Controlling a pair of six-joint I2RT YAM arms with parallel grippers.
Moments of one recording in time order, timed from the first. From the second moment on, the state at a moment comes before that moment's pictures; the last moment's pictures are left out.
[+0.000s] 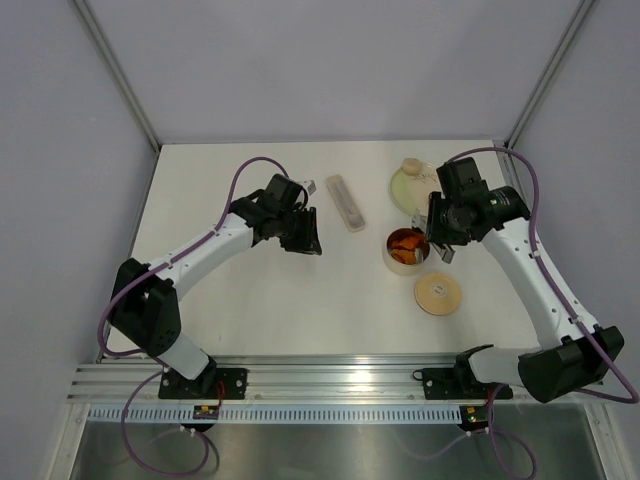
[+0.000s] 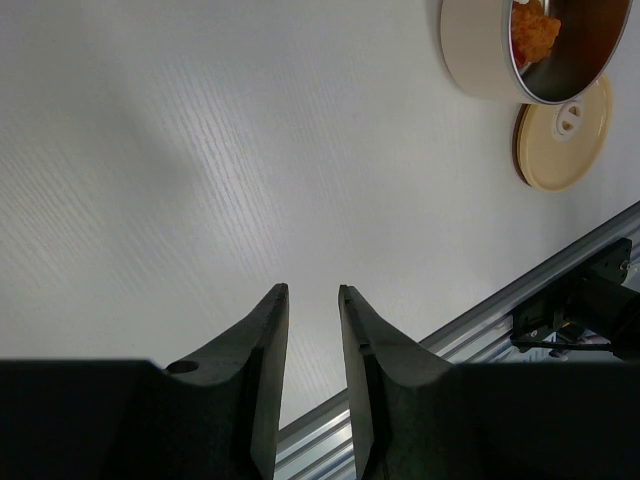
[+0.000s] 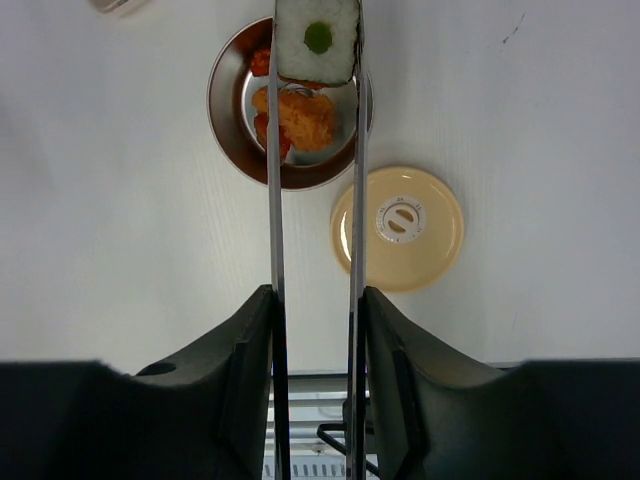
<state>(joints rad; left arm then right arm) -0.60 1.57 1.25 -0.63 0.25 -0.50 0.33 1.31 1.41 -1.13 0.16 0.40</state>
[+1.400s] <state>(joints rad) -0.60 1.57 1.25 -0.63 0.25 -0.51 0.43 1.37 1.35 -1.10 0.13 0.42</state>
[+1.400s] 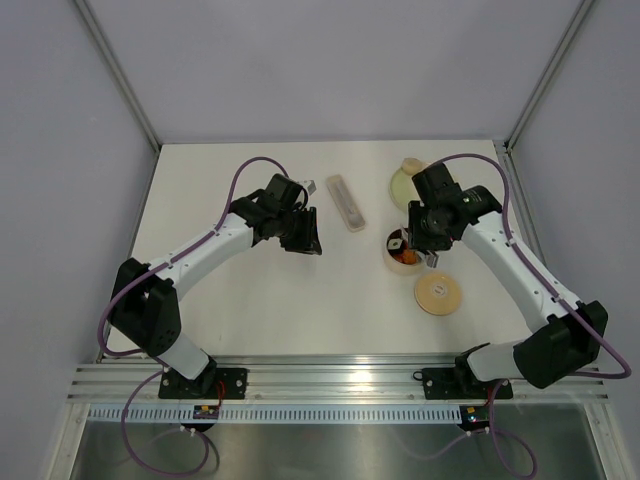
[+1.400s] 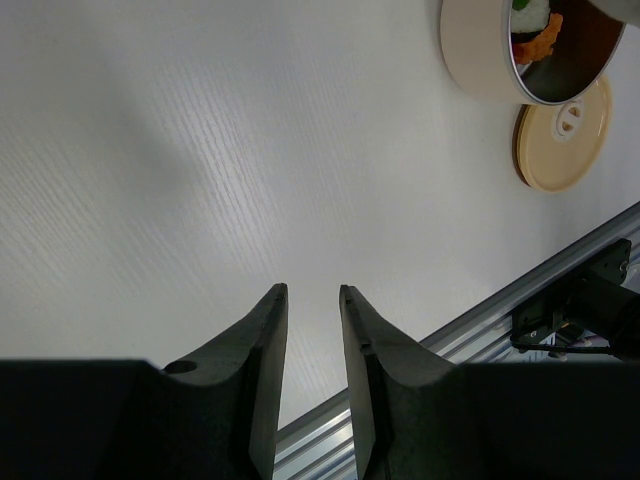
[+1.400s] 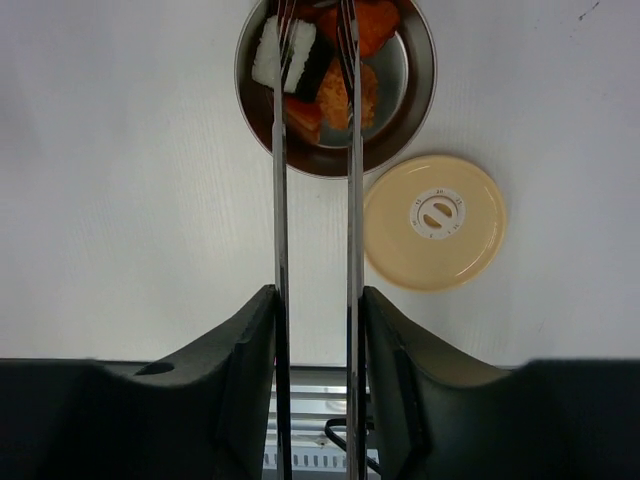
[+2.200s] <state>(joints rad) -0.54 1.51 1.25 -0.66 0.22 -0.51 0.53 1.36 1.47 -1.06 0.16 0.39</state>
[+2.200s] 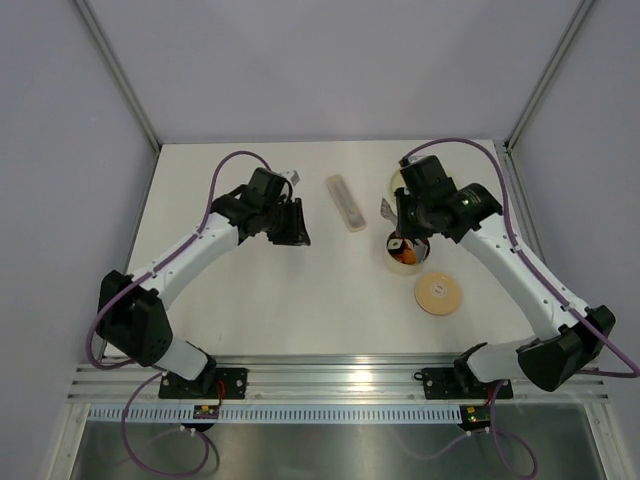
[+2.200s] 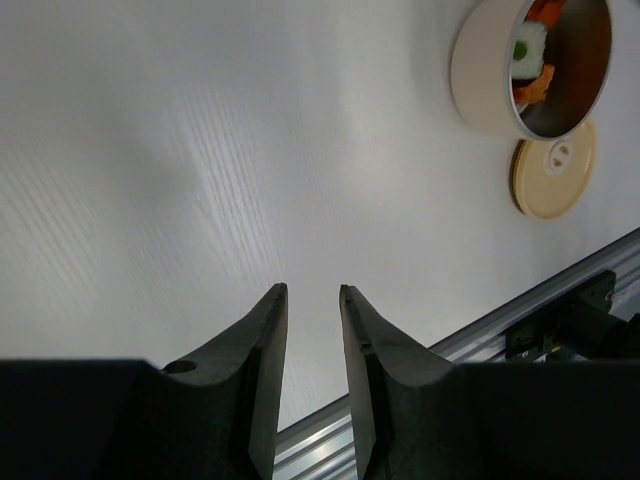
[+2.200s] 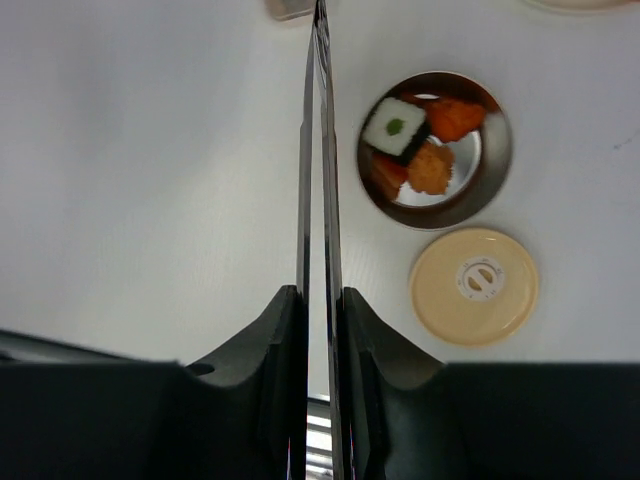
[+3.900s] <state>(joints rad) -0.20 1.19 1.18 -0.75 0.19 -0.59 0.85 1.65 1.32 -0.49 0.41 0.30</state>
